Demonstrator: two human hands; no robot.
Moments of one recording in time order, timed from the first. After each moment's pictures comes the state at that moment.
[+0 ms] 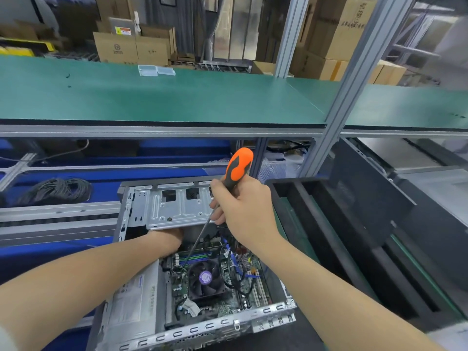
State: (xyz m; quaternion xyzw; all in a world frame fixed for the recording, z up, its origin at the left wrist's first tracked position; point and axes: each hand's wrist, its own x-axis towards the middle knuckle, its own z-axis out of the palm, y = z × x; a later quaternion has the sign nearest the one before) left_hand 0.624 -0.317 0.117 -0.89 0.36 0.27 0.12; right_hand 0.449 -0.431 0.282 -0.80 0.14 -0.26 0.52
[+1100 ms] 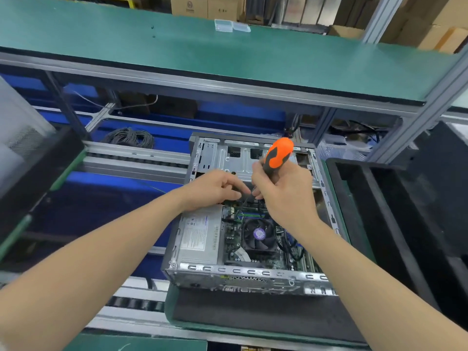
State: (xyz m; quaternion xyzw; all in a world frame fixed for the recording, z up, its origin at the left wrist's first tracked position) left_hand 0.594 -0.235 0.175 -0.78 0.38 0.28 -0.41; right_hand 0.466 -0.394 0.225 -0.87 0.08 -0.24 0.43
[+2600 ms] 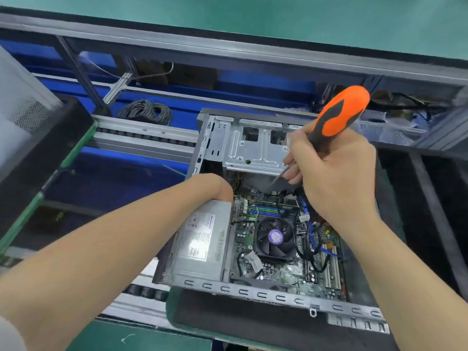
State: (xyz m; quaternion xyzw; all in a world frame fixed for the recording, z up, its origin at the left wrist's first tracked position) left_hand 0.641 -0.277 0.109 -0.80 0.32 0.47 0.20; right_hand 0.491 -0.419 0.235 -0.82 0.10 -0.26 0.50
